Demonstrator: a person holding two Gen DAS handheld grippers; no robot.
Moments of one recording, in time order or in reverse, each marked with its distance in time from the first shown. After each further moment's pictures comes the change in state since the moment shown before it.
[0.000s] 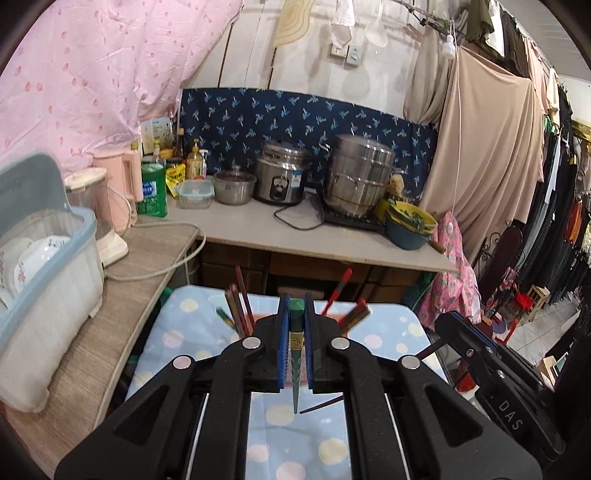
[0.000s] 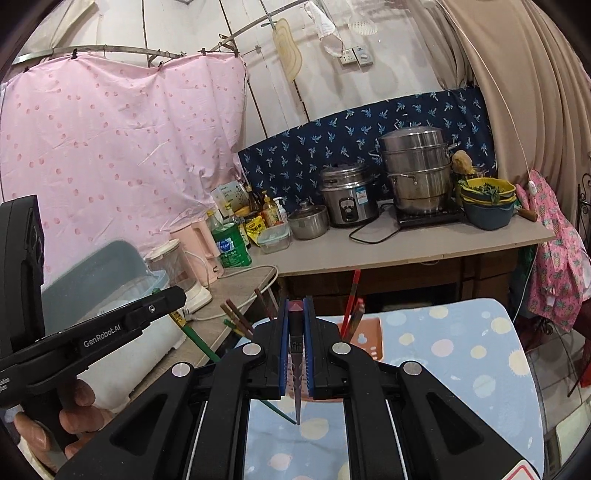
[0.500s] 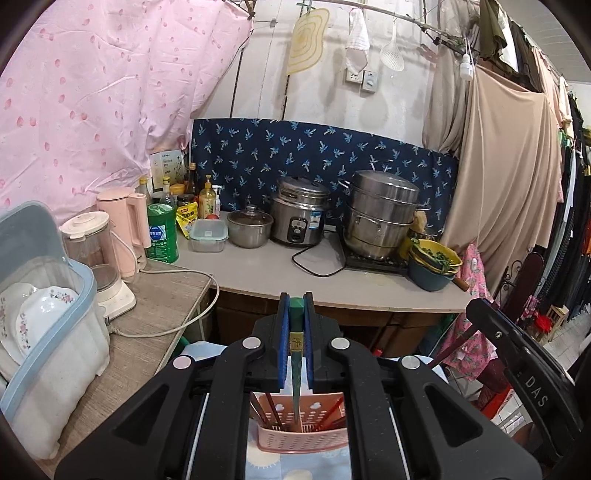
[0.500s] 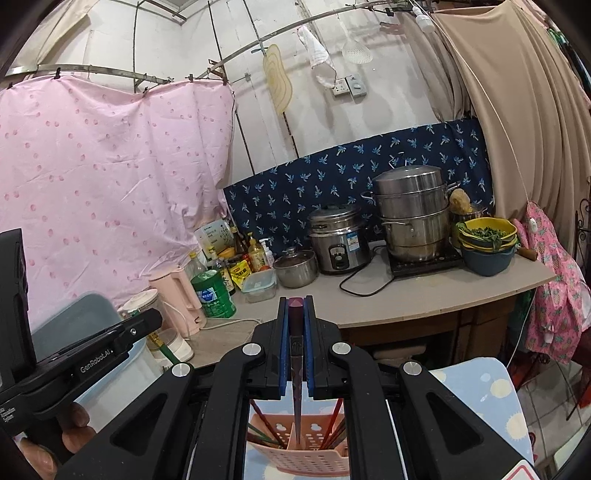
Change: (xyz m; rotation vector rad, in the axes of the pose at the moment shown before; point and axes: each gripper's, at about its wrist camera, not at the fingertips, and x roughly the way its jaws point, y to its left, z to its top) left arm 0.051 0.011 0.066 0.005 -0.096 0.077; right arm 0.061 -0.008 0.079 0.000 -0.108 -0.052
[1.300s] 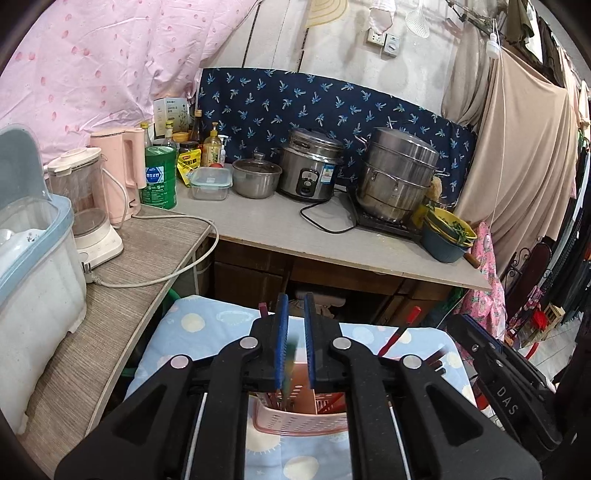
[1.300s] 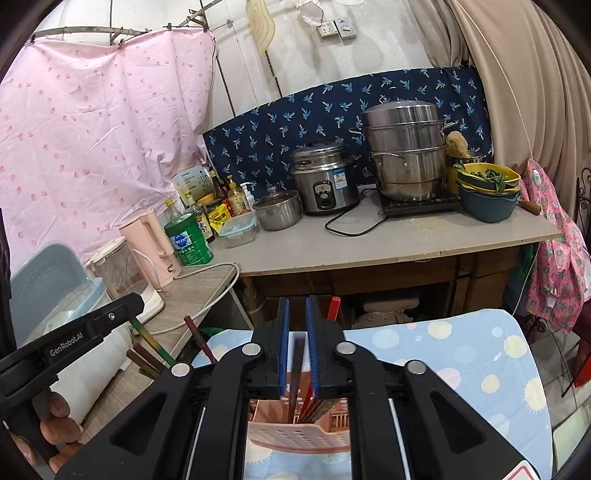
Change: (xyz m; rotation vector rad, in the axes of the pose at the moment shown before) left arm 0.060 0.028 -0.054 -0.067 0.135 -0.011; right arm 0.067 -0.023 -0.069 0.010 0.184 -0.046
